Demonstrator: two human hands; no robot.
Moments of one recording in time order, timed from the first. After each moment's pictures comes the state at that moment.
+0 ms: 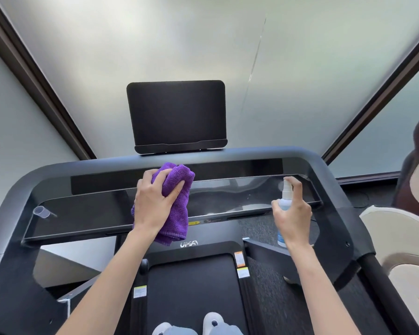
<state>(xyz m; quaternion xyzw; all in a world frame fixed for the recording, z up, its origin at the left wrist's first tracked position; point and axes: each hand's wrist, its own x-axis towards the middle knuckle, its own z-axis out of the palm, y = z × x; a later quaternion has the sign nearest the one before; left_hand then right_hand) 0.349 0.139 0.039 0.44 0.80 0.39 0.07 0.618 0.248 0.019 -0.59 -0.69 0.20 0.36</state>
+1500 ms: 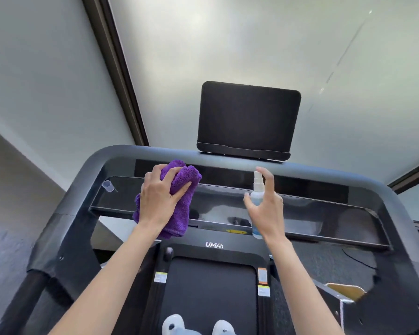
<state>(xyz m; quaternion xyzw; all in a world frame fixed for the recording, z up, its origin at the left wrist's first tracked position) 0.259 0.080 0.020 0.40 0.85 0.34 -0.03 0.454 0.219 0.027 -0.40 -0.80 0.32 0.32</state>
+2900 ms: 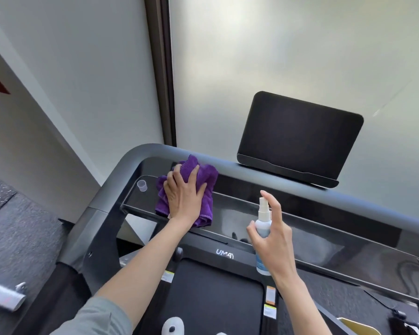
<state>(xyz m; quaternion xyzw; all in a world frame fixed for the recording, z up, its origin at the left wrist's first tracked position) 0.203 0.104 -0.038 0.30 0.94 0.19 -0.05 0.408 0.175 0.020 -0.34 -0.82 0.38 0.27</state>
